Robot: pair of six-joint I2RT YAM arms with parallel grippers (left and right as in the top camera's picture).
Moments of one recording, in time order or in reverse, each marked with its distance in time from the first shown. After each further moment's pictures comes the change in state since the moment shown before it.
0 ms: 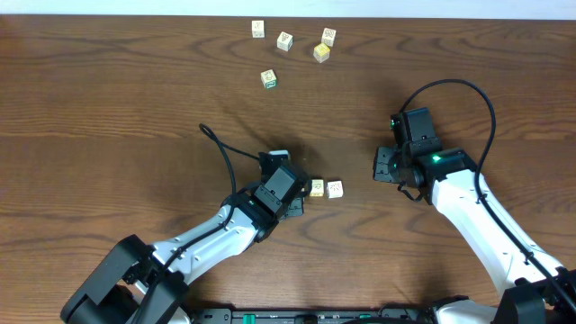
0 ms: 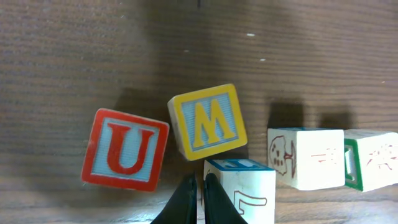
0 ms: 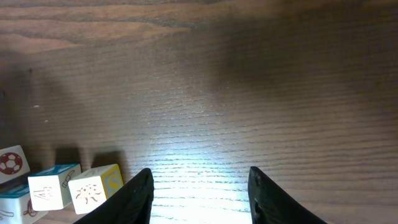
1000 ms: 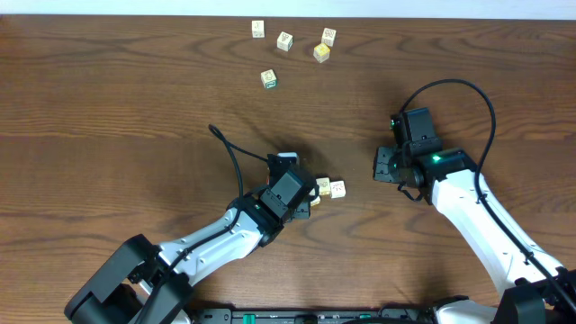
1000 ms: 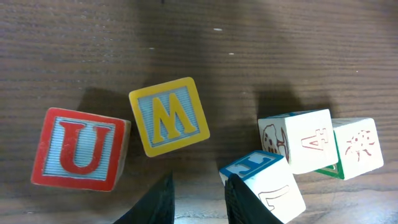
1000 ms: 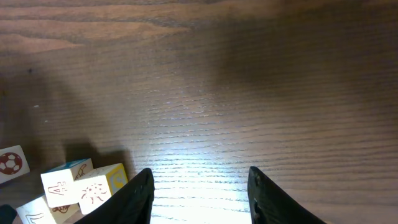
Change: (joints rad) left arm -0.046 0.012 0.000 0.037 -0.016 0.008; right arm 0.000 0.000 0.000 0.000 0.000 0.000
